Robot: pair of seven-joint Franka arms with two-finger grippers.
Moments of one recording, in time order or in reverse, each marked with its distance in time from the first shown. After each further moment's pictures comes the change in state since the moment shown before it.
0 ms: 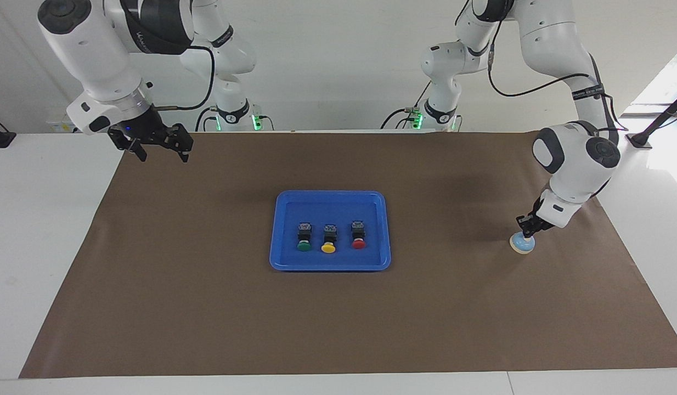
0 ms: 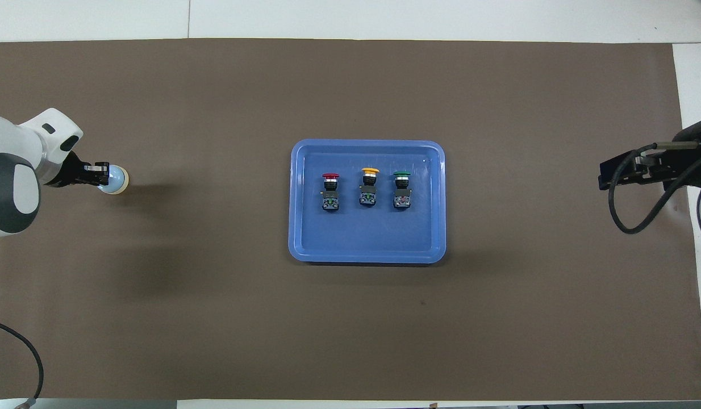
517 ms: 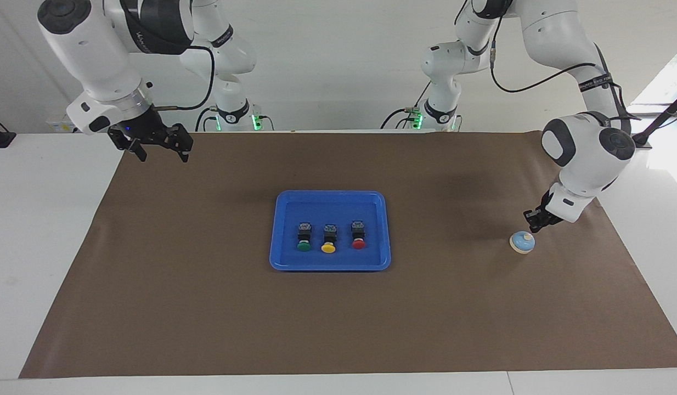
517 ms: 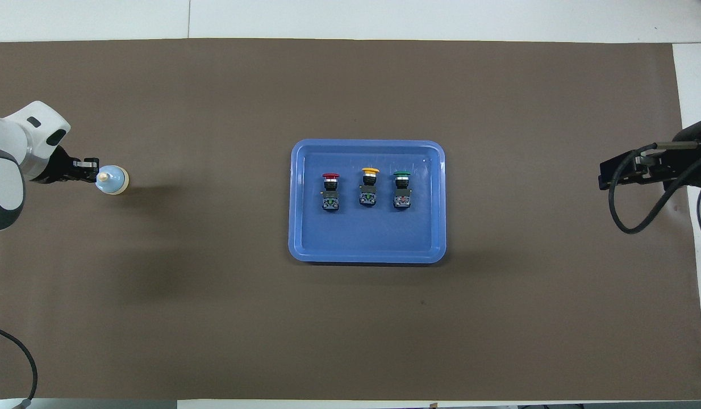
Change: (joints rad) left arm 0.002 -0.017 0.003 0.012 0.000 -0.014 -0.001; right arm 0.000 0.000 0.000 0.000 0.000 0.000 0.000
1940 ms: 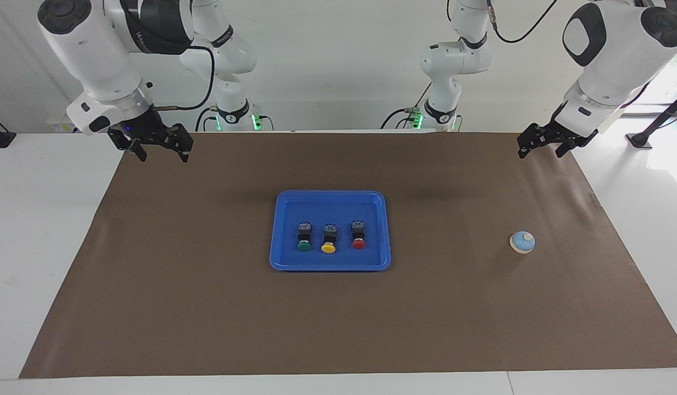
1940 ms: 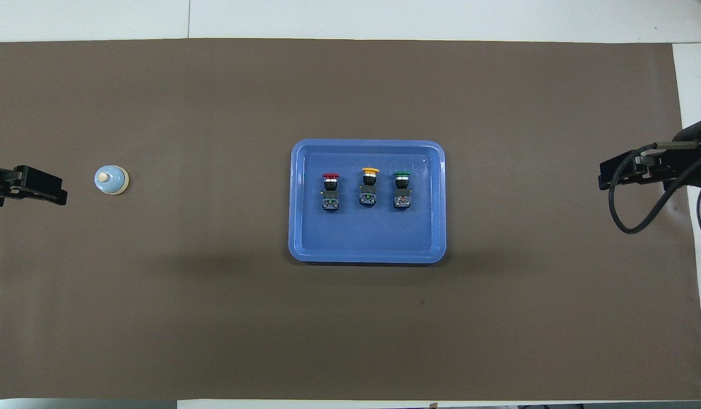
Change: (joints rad) left arm -0.086 -0.273 -0.006 0.248 -0.015 -0.639 -0.005; right arm 0.000 0.000 0.000 0.000 0.000 0.000 0.000
